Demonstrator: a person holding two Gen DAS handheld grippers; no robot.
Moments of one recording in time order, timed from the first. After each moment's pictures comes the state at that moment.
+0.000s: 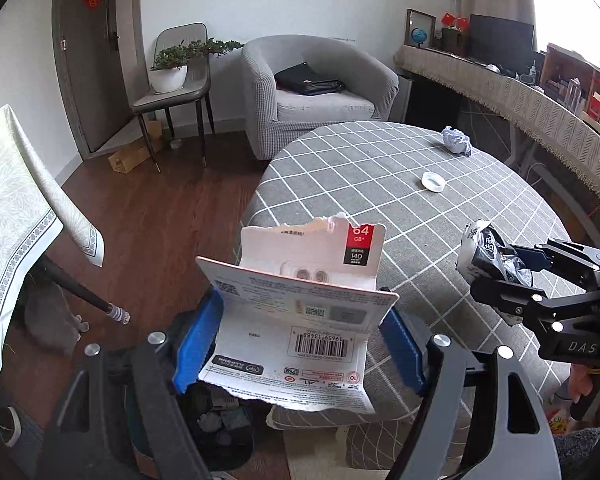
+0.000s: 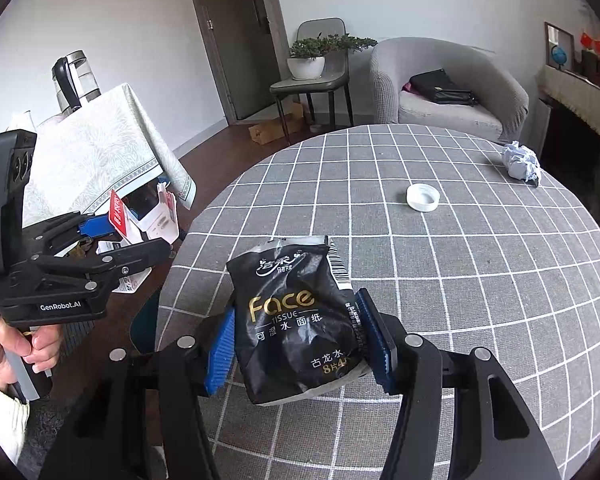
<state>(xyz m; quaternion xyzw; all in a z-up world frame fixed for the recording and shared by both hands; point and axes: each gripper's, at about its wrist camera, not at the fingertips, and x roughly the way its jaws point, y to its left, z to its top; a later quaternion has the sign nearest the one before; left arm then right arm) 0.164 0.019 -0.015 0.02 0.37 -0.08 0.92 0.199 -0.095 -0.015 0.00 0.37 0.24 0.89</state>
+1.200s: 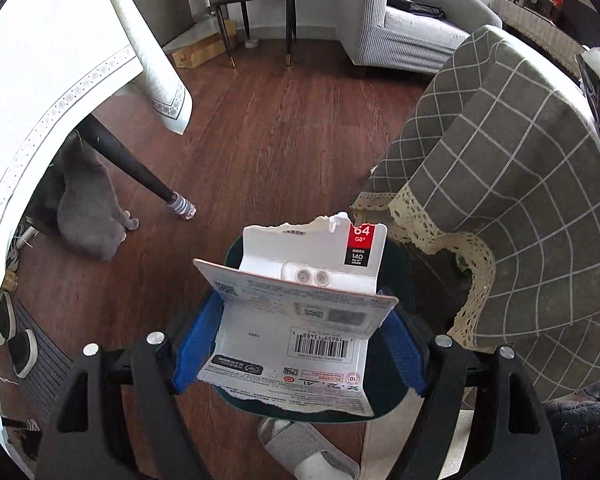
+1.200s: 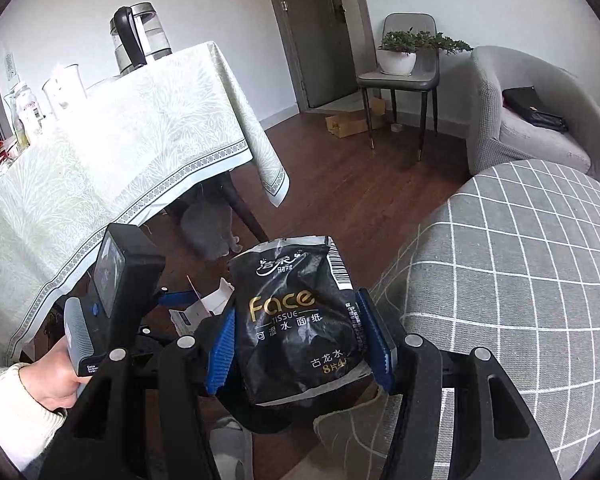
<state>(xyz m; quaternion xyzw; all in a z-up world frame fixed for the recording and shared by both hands) 0.169 0.196 -0.142 -0.01 0.51 0.03 0.86 0.213 0.094 -0.016 -0.03 0.38 0.35 0.86</state>
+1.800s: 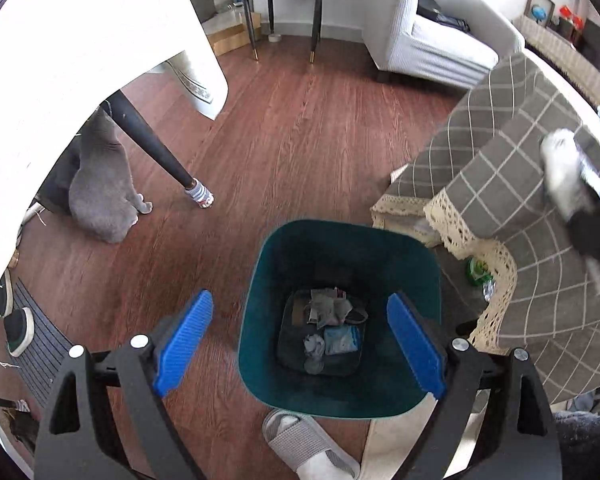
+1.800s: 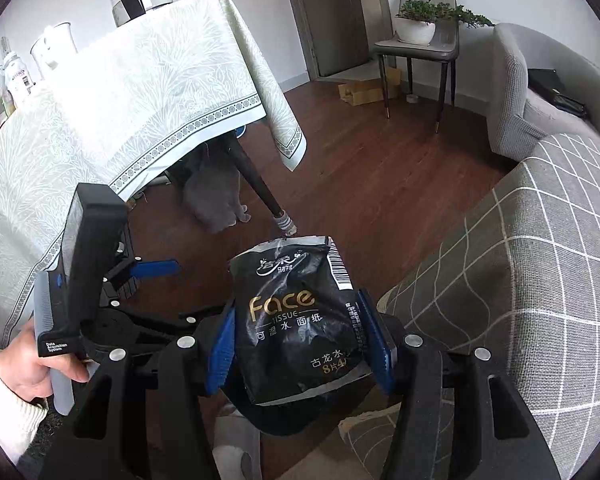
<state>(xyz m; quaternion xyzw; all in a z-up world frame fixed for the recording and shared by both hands) 0.160 0.240 -0.136 -0.05 0.50 0.05 0.86 0.223 0.146 -0.060 -0.05 0.42 0.36 0.83</state>
